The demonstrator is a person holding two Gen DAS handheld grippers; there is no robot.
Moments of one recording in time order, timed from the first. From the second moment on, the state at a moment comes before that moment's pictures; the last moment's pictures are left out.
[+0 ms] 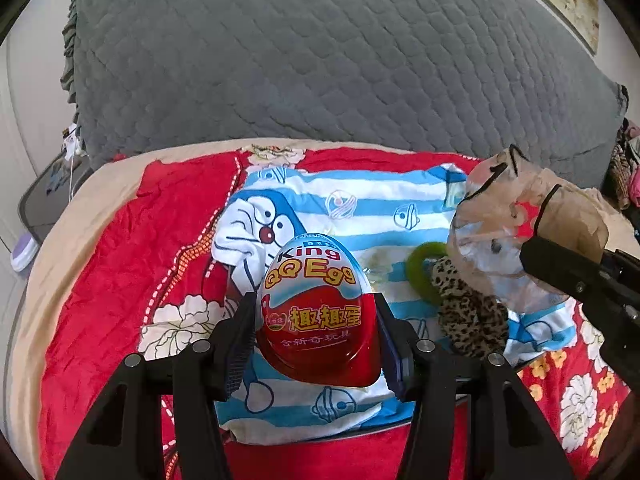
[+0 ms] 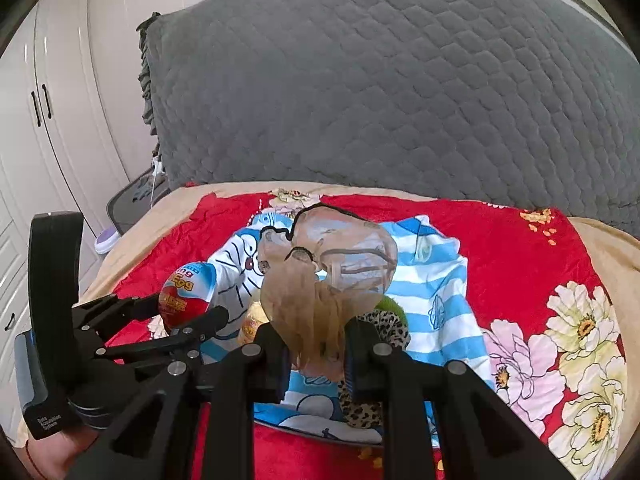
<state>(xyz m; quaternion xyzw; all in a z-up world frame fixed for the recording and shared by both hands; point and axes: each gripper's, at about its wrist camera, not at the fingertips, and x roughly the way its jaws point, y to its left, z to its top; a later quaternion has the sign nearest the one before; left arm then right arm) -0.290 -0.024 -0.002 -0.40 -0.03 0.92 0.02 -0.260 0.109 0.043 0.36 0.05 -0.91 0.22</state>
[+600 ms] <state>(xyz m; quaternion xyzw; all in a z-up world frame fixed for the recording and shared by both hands) -0.307 -0.027 -0.056 -0.42 -0.02 0.91 0.02 -0.279 0.094 -0.016 0.40 0.05 -0.89 0.22</state>
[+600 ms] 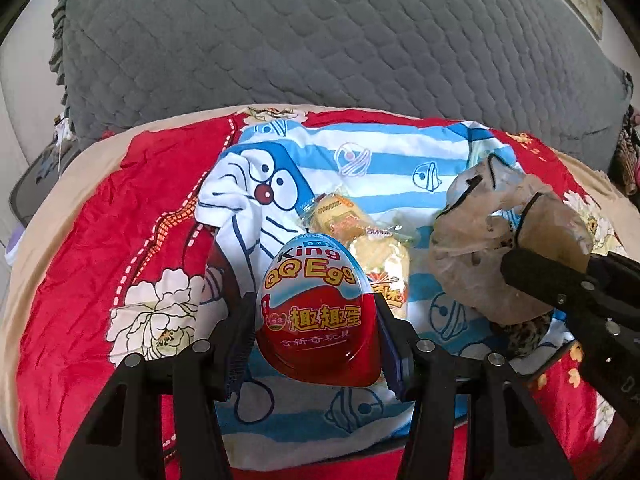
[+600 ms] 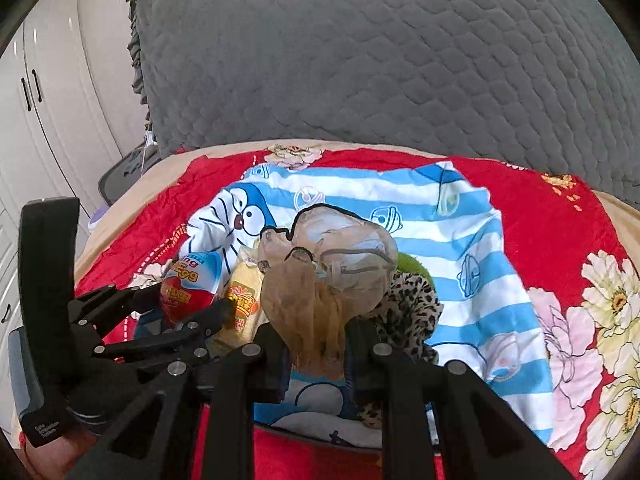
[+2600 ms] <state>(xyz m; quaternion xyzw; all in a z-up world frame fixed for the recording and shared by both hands) -0.290 -0.026 -0.073 -0.42 -0.04 0.91 0.01 -0.276 0.105 -0.061 0.43 0.06 -0.88 0.18</state>
